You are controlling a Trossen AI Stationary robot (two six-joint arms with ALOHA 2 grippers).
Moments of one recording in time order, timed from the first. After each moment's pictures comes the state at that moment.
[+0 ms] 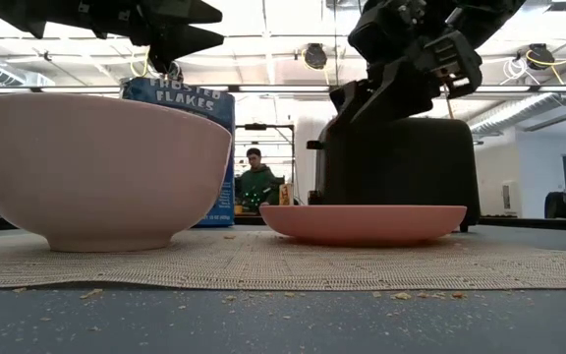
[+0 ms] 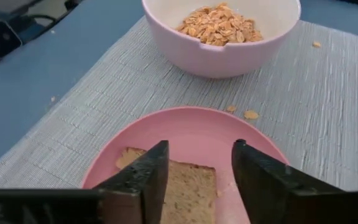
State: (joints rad) left arm -0.14 1.07 0.53 0.44 -0.22 -0.09; right arm -0.06 1.45 0.76 0.01 -0.41 -0.34
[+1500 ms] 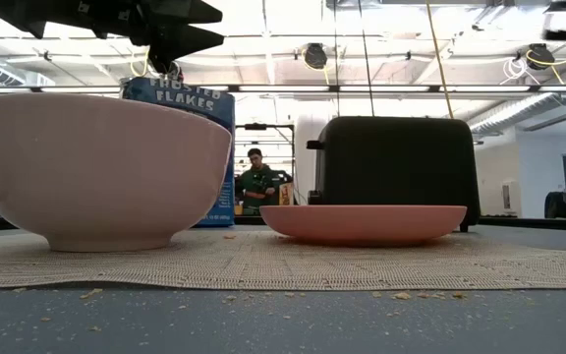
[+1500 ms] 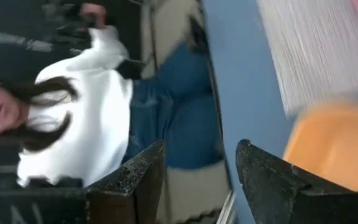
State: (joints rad) left arm -0.14 1.07 0.53 0.44 -0.22 -0.09; right arm 0.33 0.81 0.76 -0.56 -0.53 1.03
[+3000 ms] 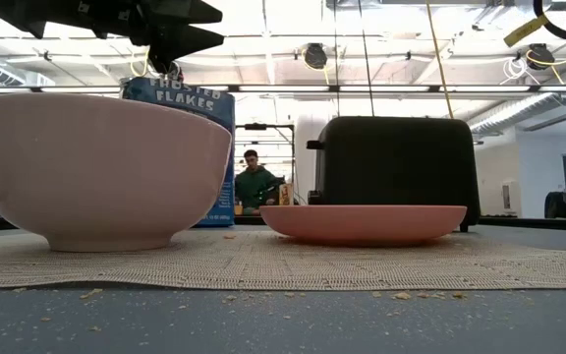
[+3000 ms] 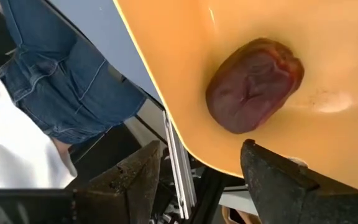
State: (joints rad) left arm -0.14 1.07 0.53 0.44 -0.22 -0.09; right arm 0.57 0.93 0.62 -0.73 -0.58 1.58
